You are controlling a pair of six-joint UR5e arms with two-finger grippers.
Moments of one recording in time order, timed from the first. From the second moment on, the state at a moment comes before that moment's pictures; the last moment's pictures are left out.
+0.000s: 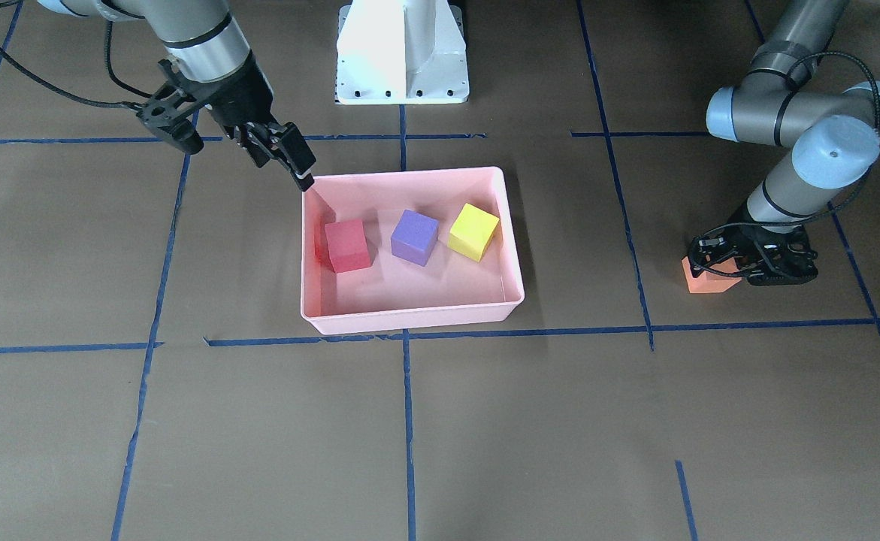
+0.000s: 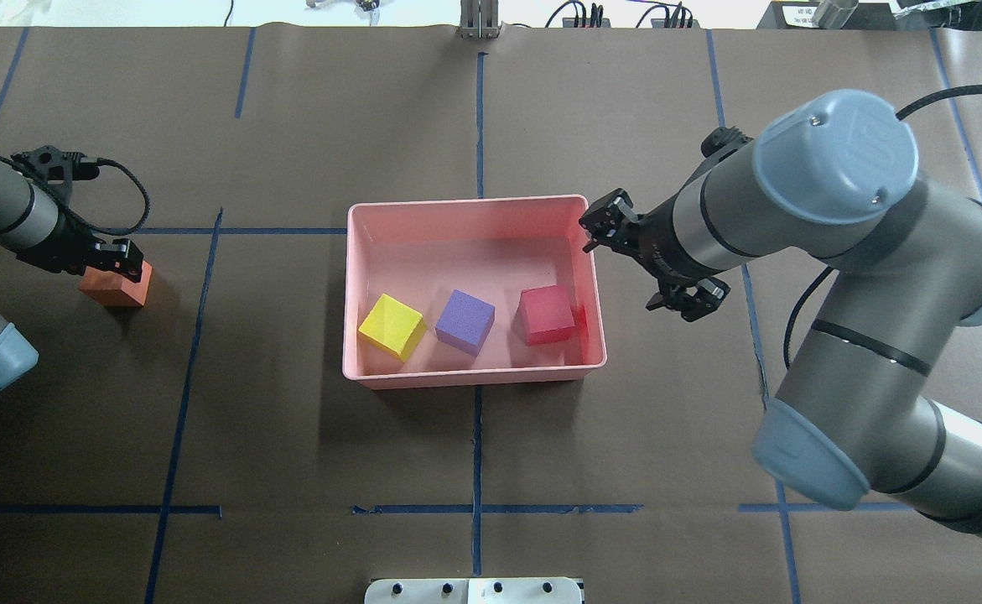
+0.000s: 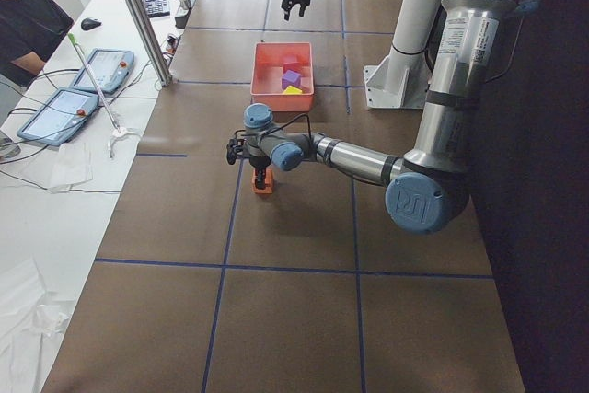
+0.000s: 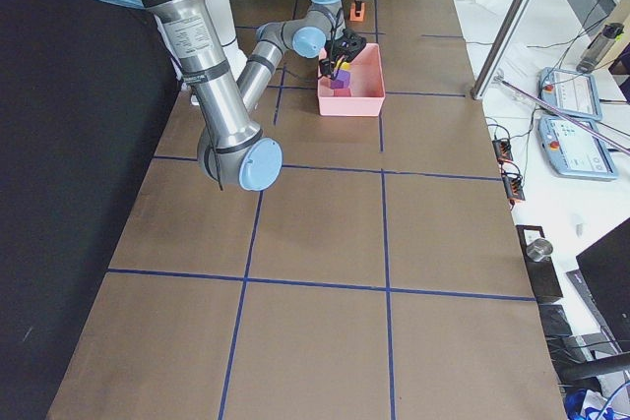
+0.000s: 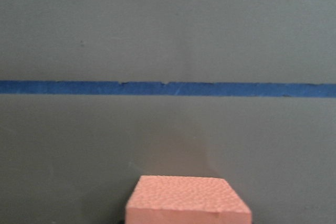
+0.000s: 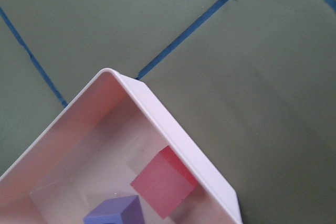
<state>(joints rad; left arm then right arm) -0.92 -1.75 -1.58 -2.00 -2.11 -0.86 0.69 -1.17 2.09 -1.56 1.98 1.85</state>
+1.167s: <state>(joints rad) -0.62 -2.16 -1.68 -2.05 -1.99 -1.45 0.94 -1.51 2.23 -1.56 2.19 1.53</state>
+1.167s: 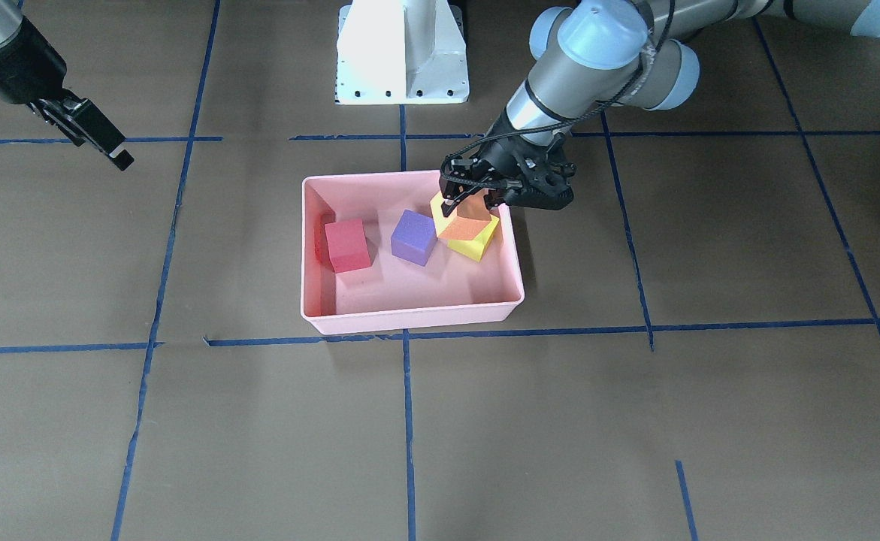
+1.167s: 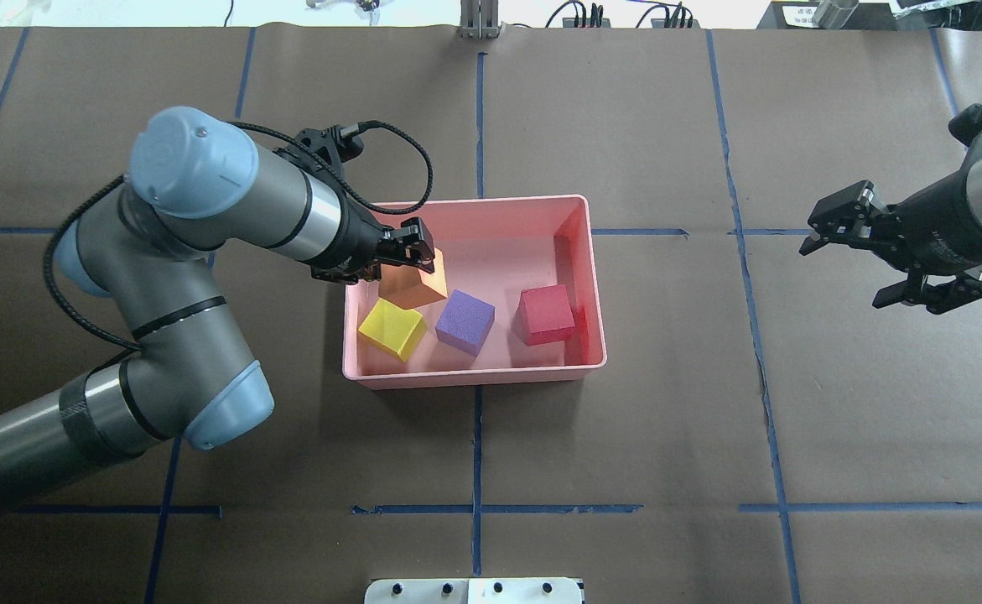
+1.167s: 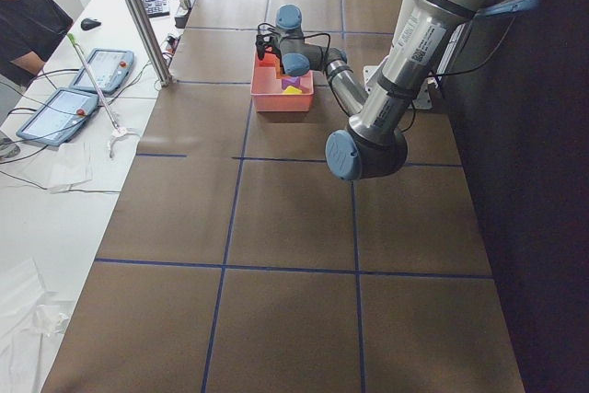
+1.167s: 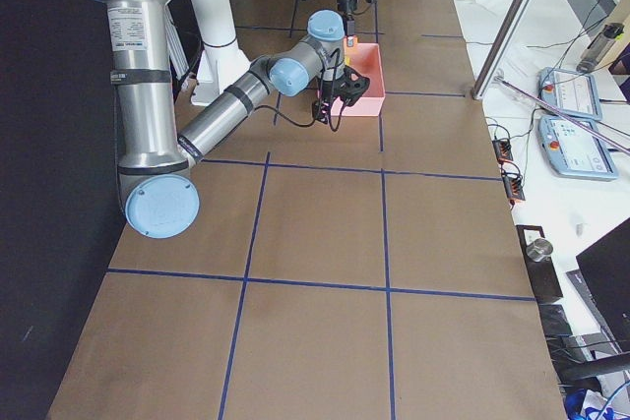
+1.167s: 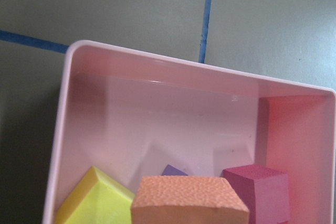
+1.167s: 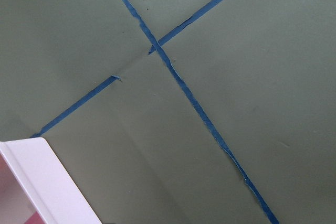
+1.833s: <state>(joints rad) -0.63 -2.12 -1.66 -2.21 -1.93 -1.43 0.95 -1.52 2.24 -1.56 2.19 1.53</state>
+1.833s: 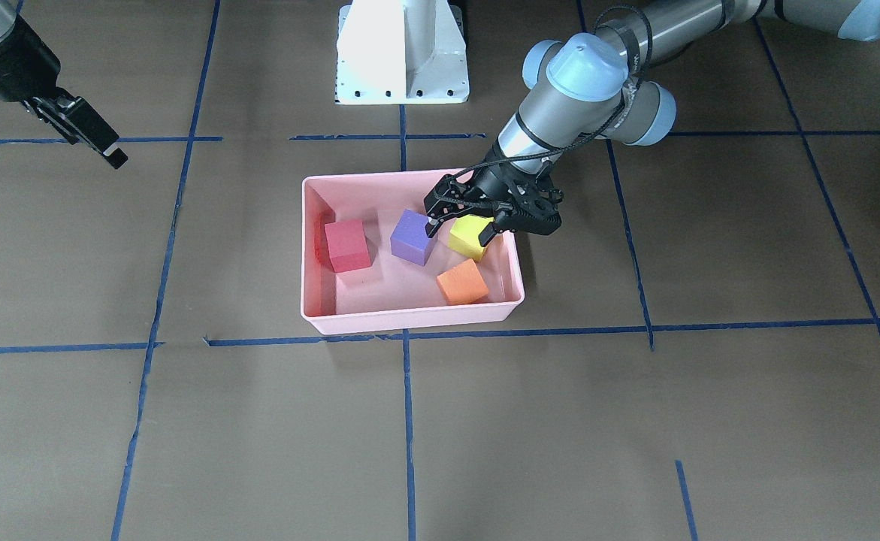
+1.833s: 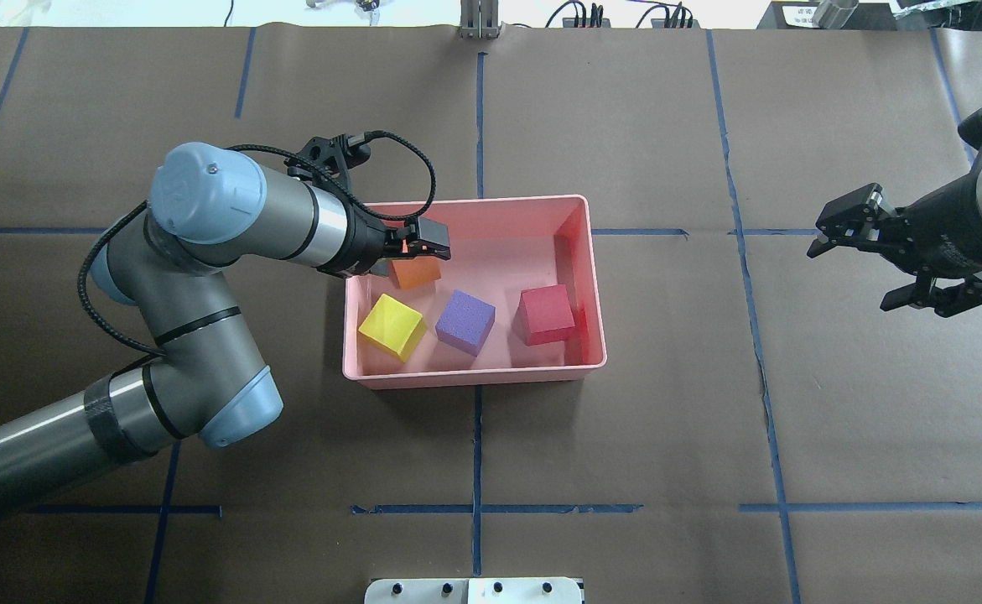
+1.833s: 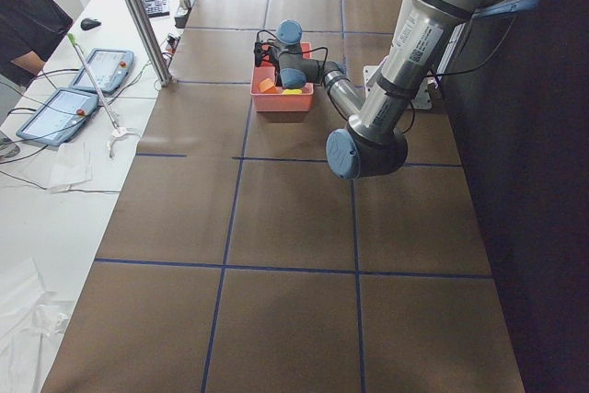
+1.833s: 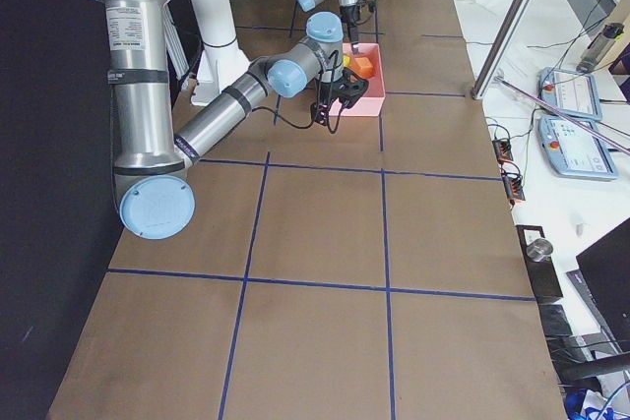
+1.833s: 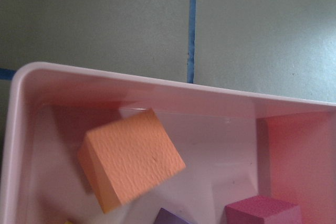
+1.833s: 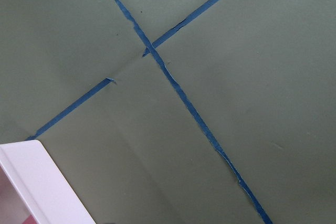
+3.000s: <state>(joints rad) -1.19 -1.46 -1.98 -2.21 -2.40 -0.93 1.39 -1.73 2.06 -1.56 2.41 0.62</state>
